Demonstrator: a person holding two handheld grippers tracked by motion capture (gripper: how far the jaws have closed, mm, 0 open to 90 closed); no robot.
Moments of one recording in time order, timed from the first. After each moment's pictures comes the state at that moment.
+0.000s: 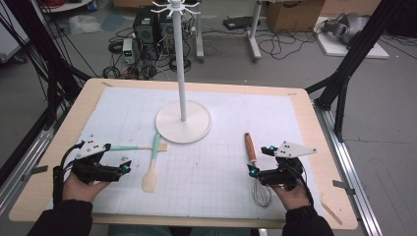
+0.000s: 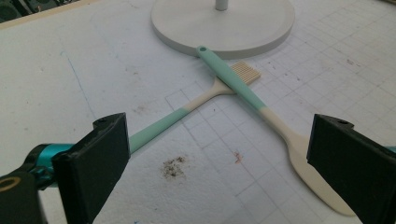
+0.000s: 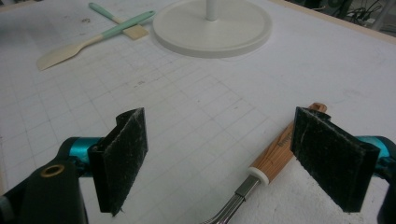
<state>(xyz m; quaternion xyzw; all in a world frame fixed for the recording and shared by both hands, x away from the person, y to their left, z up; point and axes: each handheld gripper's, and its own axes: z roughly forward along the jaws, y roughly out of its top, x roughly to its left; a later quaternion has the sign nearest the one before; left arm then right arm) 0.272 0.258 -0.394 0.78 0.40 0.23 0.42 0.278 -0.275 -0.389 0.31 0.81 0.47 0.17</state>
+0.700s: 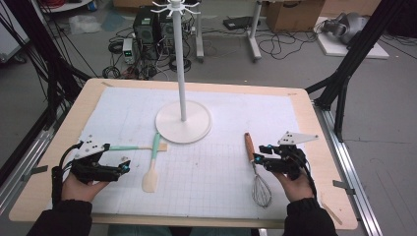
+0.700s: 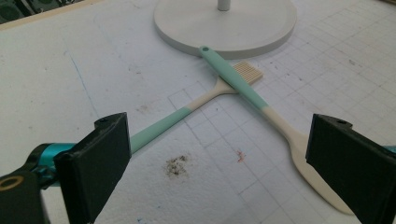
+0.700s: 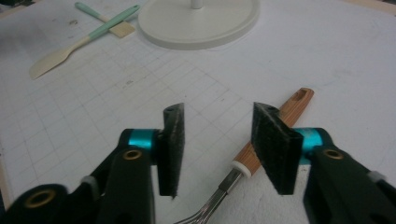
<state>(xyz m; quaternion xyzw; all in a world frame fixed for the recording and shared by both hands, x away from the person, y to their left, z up) 0.271 0.260 -0.394 0.78 0.40 0.23 0.42 0.301 -0.285 -0.377 0.35 0.81 0.45 0.13</state>
